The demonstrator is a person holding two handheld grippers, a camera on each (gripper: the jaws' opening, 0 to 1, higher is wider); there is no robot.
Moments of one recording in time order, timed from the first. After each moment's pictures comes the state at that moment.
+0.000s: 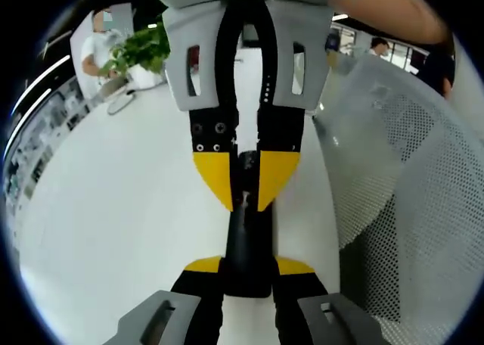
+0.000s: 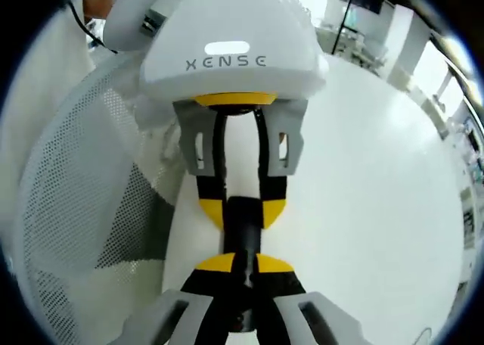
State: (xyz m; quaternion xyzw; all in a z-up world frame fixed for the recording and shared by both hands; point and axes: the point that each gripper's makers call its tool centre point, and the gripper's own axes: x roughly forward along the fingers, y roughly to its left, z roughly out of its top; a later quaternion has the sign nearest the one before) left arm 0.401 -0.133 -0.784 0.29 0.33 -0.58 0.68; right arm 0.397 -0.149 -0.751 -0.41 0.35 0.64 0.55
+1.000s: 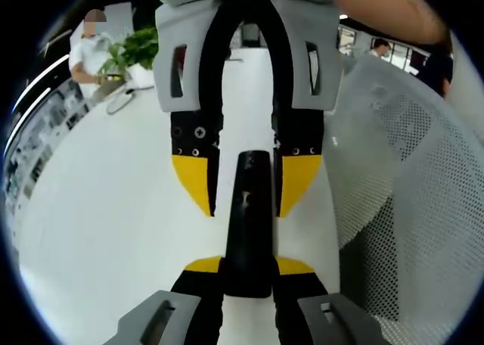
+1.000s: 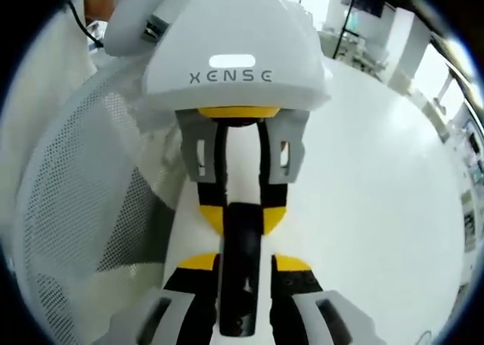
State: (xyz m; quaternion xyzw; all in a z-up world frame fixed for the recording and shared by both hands) left arm 0.403 -0.131 -0.787 0.29 0.34 -0.58 0.68; right arm 0.396 -0.147 -0.751 -0.40 0.35 0.65 0.55
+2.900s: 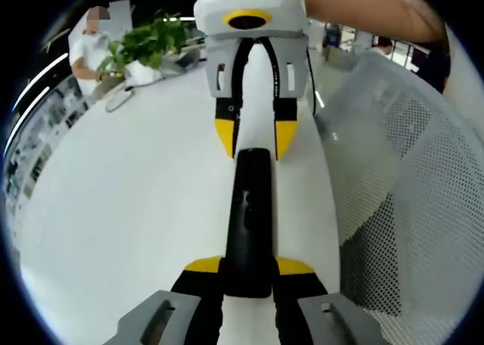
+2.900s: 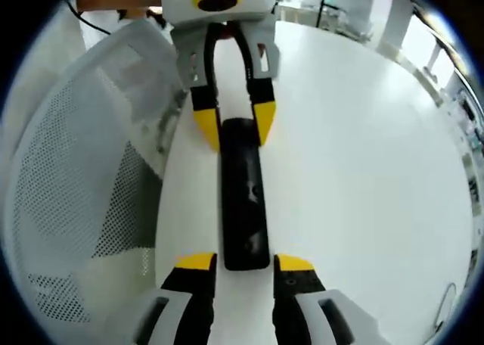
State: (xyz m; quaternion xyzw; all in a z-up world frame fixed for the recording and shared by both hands) left arm 0.402 -0.132 -0.787 0.30 0.34 -0.58 0.68; right arm 0.401 -0.228 -0.783 -0.39 0.41 0.61 0.56
